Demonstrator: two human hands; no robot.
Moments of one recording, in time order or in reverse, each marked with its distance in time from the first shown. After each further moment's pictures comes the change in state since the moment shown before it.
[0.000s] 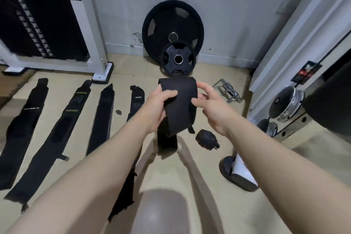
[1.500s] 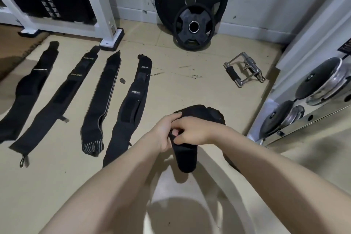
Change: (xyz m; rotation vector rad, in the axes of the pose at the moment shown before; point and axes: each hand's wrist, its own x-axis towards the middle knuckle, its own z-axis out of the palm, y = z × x) left_hand -0.001 -0.159 0.029 -0.208 0.326 -0.679; right_hand 0.009 0.116 -0.019 -1.025 -0.719 0.074
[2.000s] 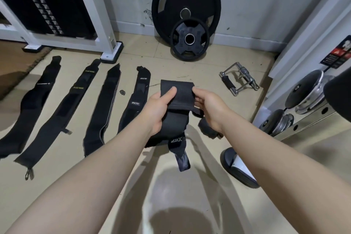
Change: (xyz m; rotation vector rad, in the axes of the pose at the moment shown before) left_hand -0.040 0.069 0.021 0.144 -0.018 0.598; right_hand -0.012 0.007 -0.061 1.180 0.499 -0.024
